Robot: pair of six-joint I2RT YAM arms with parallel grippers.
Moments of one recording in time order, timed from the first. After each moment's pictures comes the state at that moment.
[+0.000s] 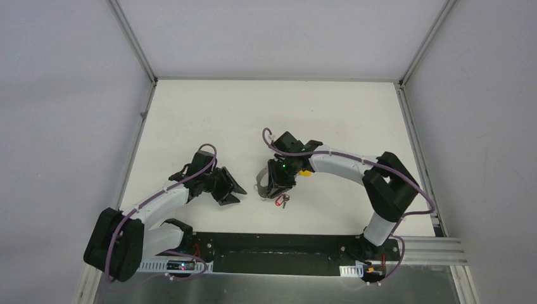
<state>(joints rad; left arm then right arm) -0.40 1.12 0.42 -0.24 0.46 -1.04 0.83 1.69 1.10 -0.56 -0.43 0.68</state>
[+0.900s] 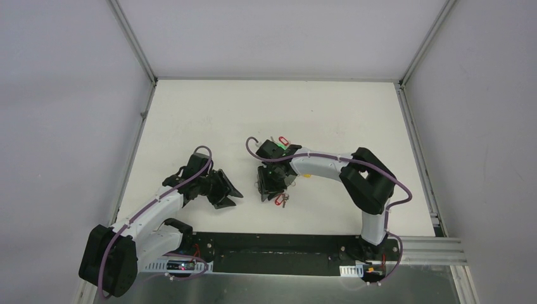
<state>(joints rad) -0.38 0.96 0.42 -0.42 0.43 -0.99 0.96 1.89 1.23 -0.61 -0.26 0.70</state>
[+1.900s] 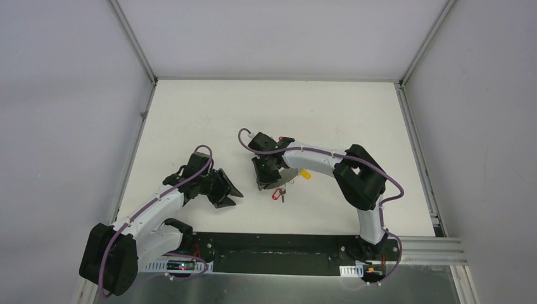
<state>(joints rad) -0.38 0.98 0.44 -0.43 0.43 -0.98 0.96 1.98 1.40 -0.67 -0.13 0.63</state>
